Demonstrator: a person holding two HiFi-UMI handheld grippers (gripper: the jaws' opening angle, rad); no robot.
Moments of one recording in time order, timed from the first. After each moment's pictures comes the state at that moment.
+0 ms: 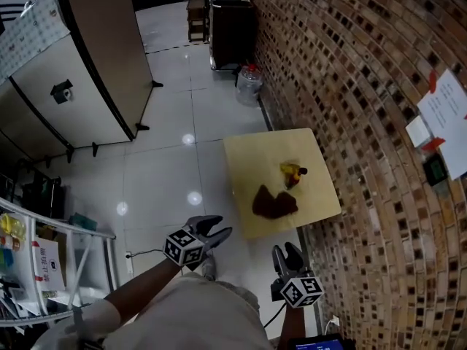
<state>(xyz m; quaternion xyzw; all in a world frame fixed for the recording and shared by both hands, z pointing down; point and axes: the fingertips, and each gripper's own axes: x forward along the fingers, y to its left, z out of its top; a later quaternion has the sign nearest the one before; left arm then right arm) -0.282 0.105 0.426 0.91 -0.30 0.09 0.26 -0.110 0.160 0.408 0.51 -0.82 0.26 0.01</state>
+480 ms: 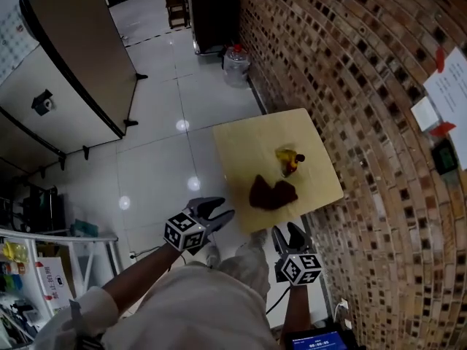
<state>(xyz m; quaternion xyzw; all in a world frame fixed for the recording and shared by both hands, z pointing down) -0.255 0.032 0.435 0.93 -0.25 0.11 0.25 -0.091 0.091 0.465 0.54 -0.79 0.29 0.07</state>
